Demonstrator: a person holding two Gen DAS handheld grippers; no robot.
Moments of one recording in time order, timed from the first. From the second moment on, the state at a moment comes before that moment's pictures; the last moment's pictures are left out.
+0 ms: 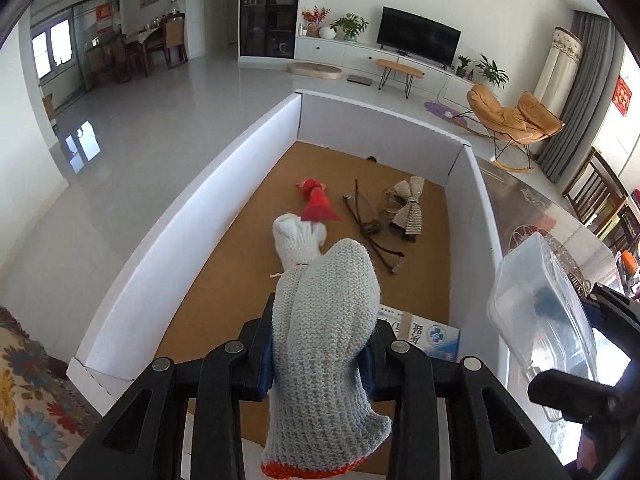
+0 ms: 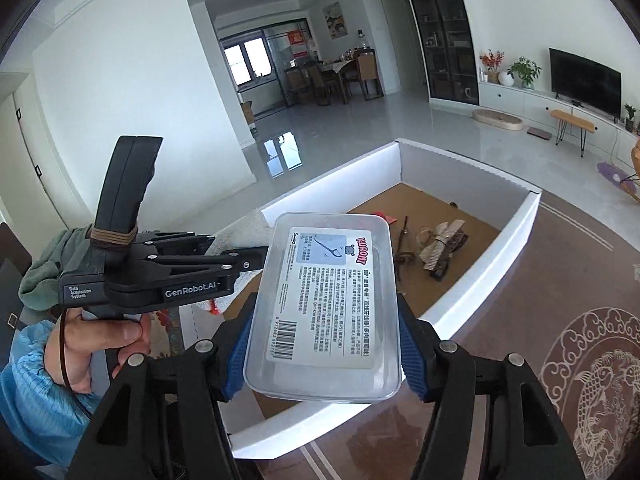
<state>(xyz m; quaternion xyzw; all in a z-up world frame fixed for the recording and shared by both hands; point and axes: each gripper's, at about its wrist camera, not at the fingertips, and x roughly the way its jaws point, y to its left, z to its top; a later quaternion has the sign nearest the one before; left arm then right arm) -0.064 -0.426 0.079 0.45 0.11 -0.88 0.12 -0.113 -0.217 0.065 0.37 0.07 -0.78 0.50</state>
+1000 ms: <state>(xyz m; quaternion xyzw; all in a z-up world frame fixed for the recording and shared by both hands) -0.085 -0.073 0.029 0.47 0.01 -0.88 -0.09 -0.109 0.093 -0.038 0.42 0.09 -0.89 0.18</state>
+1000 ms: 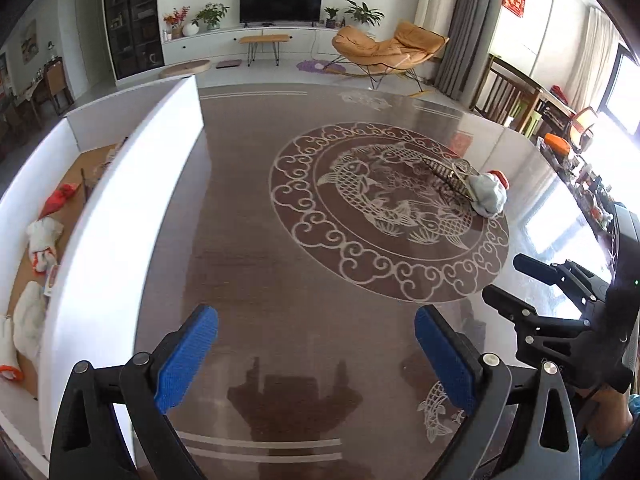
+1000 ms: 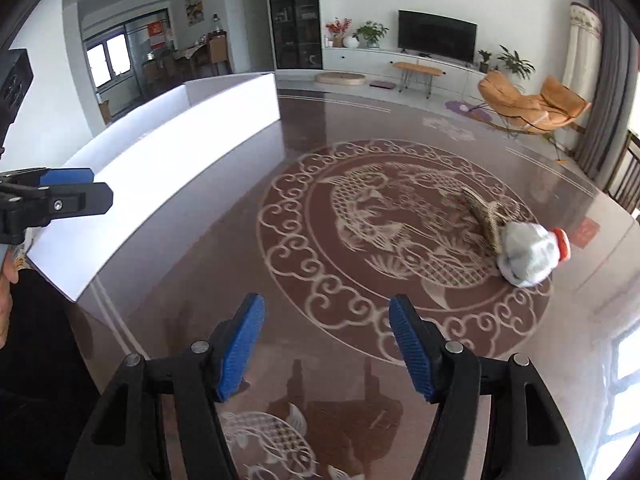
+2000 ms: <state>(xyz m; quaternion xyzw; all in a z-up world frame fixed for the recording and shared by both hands) -0.161 0.051 -0.048 0.46 -0.05 -0.88 -0.09 -0.159 0.227 -0.070 0.44 0.01 -0.90 0.01</state>
